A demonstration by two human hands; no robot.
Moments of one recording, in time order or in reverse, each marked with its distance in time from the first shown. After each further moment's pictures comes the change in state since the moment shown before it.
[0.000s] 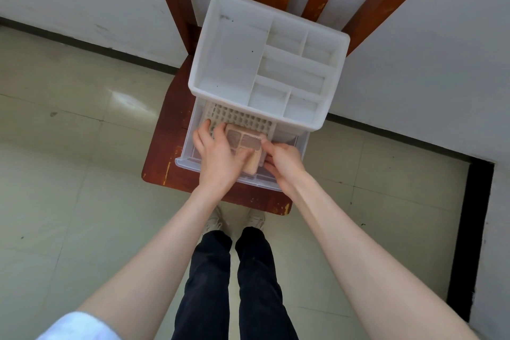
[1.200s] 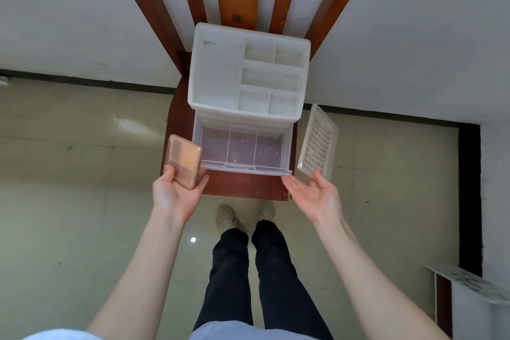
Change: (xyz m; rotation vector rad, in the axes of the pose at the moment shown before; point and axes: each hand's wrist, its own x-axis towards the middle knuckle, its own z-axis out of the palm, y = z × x) left_hand -0.038 -0.030 -0.085 -1.481 0.037 -0.845; right_hand -0.086 0.040 -0.069 1.276 0.002 0.282
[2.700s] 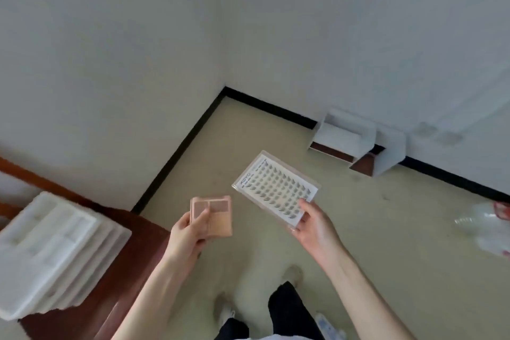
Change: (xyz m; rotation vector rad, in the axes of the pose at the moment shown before) left_hand -0.218 -0.172 0.015 1.565 -1.020 -0.013; right_hand -0.251 0.025 -0.271 0.369 -0.017 -0.819
